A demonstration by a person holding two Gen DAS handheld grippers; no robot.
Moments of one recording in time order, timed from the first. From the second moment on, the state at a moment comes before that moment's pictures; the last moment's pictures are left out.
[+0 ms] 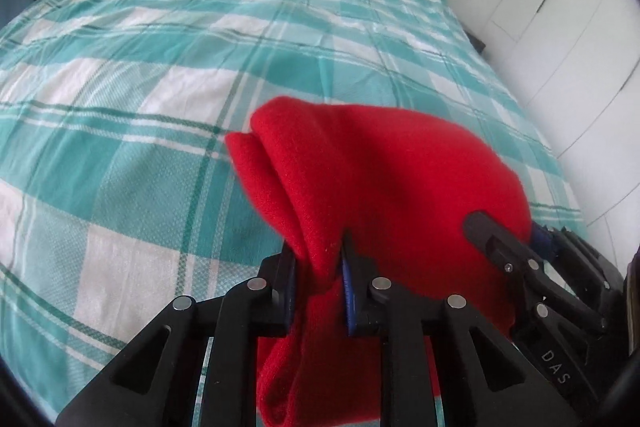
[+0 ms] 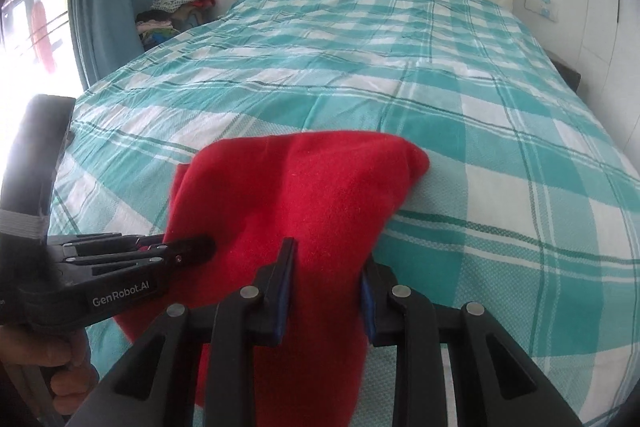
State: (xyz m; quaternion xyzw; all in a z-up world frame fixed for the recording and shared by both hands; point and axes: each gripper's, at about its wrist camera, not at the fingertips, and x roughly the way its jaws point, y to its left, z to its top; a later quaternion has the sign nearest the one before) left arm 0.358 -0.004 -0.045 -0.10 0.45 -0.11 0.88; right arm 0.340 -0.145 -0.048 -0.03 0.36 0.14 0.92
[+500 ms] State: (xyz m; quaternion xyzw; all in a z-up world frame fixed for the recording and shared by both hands) left arm 0.316 0.062 -0.041 -0.05 0.46 -0.03 0.89; right arm 0.336 -0.136 -0.025 0.04 0.39 0.18 0.90
